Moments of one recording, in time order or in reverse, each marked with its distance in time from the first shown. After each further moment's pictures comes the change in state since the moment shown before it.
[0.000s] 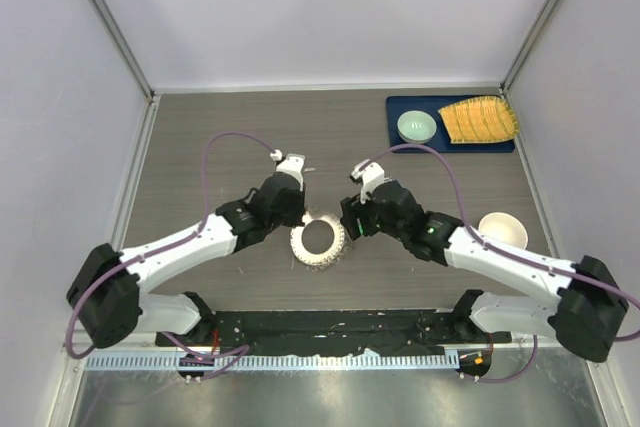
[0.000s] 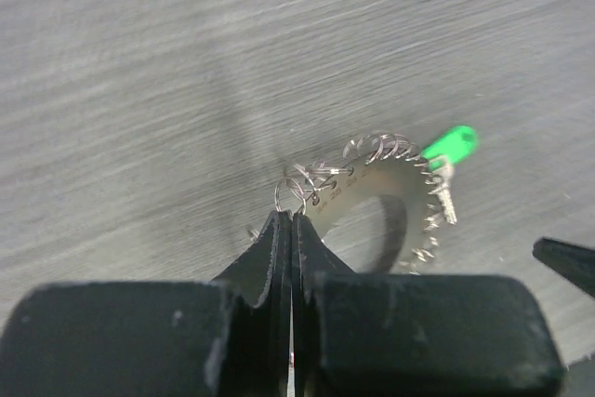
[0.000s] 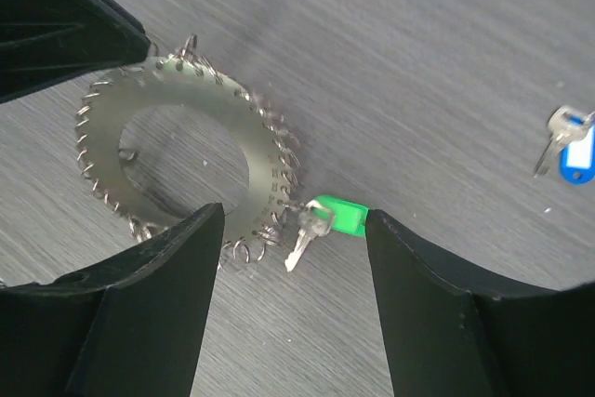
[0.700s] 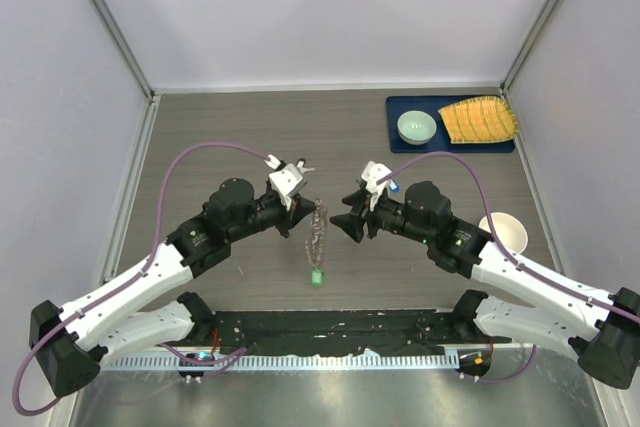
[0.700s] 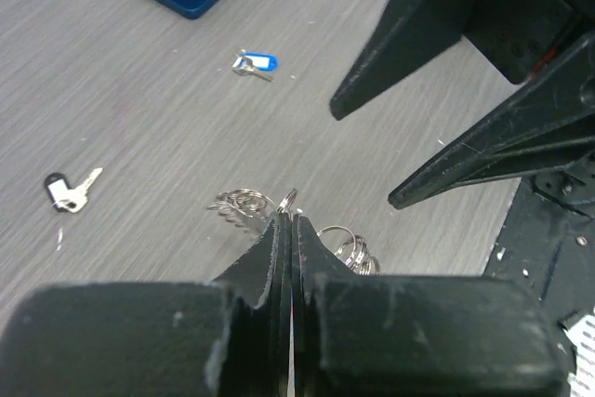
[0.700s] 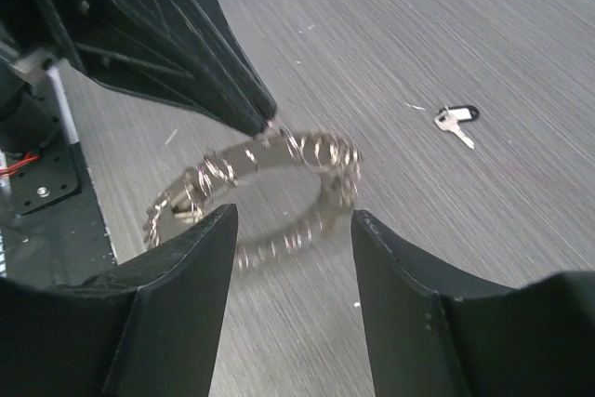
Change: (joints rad) left arm 0.000 -0.414 -0.042 0.121 0.436 0.511; right arm -0.002 -0.261 -0.030 0.180 -0.332 -0.224
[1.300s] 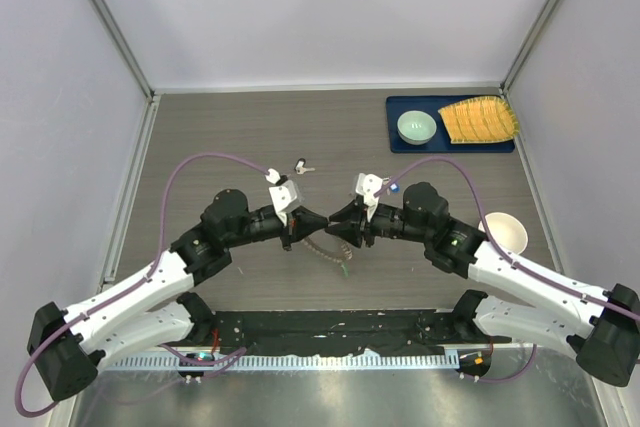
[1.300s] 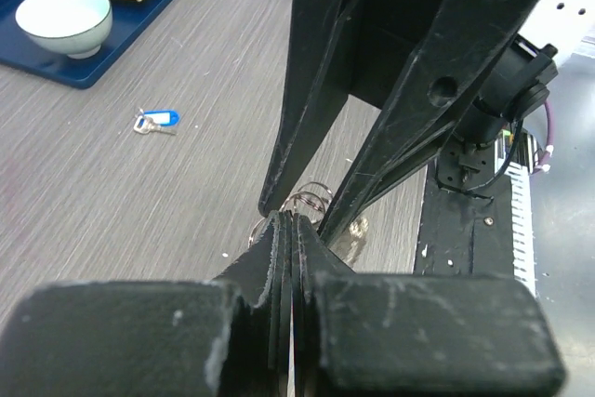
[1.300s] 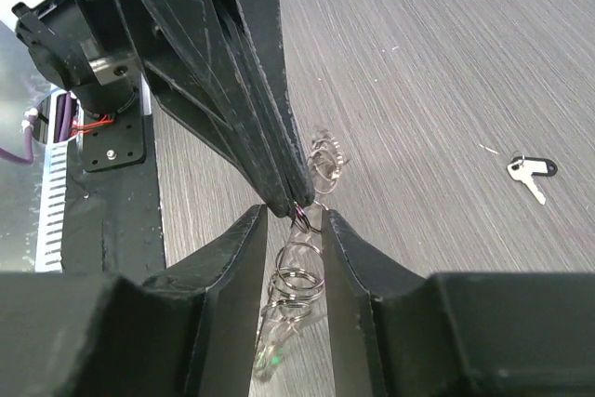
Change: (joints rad) left arm 0.000 -0.031 -0.140 0.242 0.285 -0.025; right arm 0.000 0.022 -0.018 0.077 -0.252 -0.057
